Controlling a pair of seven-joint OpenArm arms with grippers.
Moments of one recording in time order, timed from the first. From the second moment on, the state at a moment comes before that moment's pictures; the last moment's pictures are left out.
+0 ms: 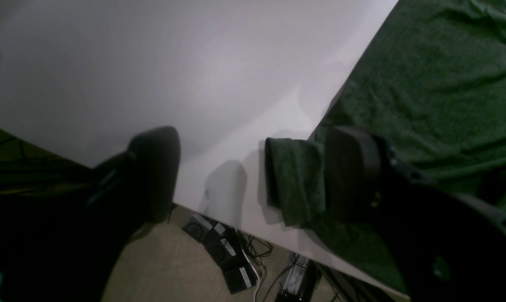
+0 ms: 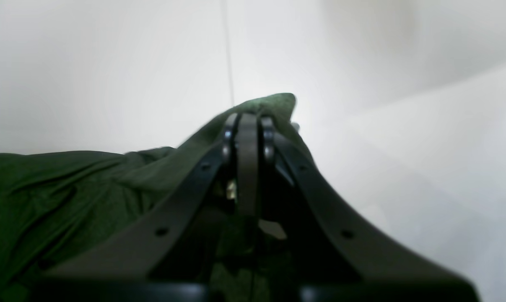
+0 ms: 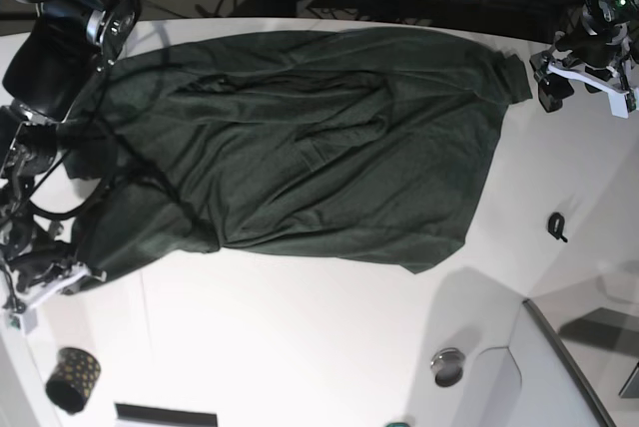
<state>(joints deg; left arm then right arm) 25.2 -7.6 -43.5 97.6 -24.6 -19.4 40.6 18.1 3.2 32.1 81.1 7.1 24.8 -54.6</state>
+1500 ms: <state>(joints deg) 27.1 -8.0 -43.7 97.9 -24.7 -19.4 40.6 18.1 3.5 12.1 93.9 7.0 38.1 -55.6</state>
